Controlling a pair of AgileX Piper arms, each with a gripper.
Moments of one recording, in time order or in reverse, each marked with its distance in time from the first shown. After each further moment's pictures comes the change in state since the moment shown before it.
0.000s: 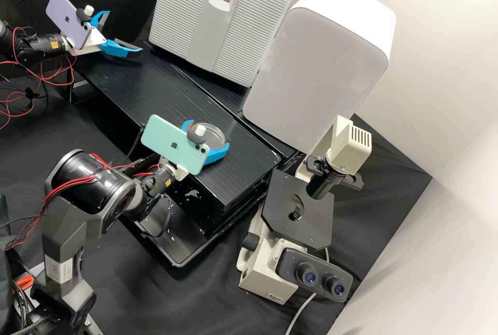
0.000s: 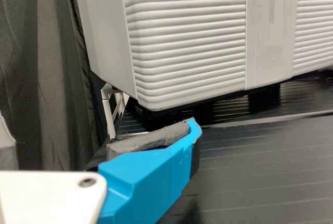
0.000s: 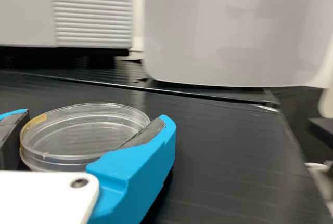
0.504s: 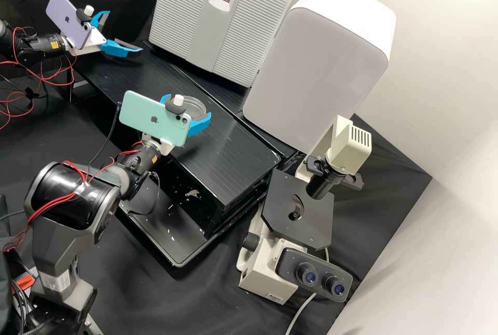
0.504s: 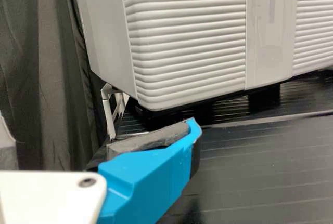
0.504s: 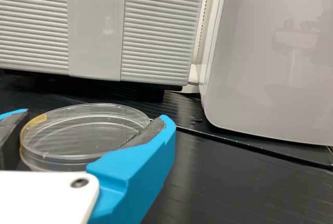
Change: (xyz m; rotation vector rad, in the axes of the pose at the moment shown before) left arm 0.000 0.000 0.000 0.000 0.000 0.000; right arm 0.006 -0.005 -0.061 -0.061 0.102 -0.030
